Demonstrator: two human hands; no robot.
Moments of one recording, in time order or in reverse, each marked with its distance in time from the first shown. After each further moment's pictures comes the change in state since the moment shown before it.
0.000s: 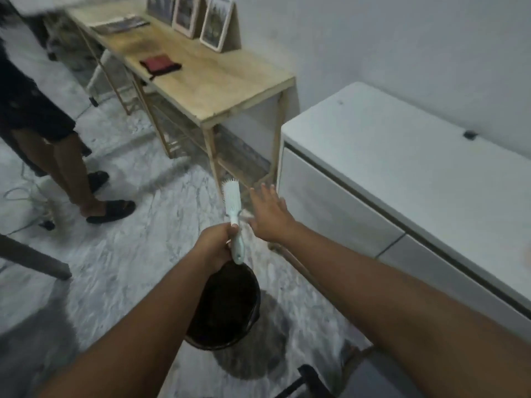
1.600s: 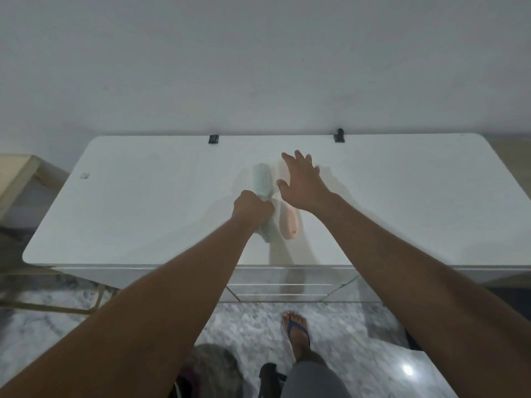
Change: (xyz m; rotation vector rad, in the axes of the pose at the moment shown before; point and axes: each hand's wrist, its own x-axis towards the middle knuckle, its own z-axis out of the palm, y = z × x) left_hand -0.102 -0.029 0.511 1.321 -0.492 0.495; right_hand -0.271 0.363 -0.245 0.177 0.445 0.855
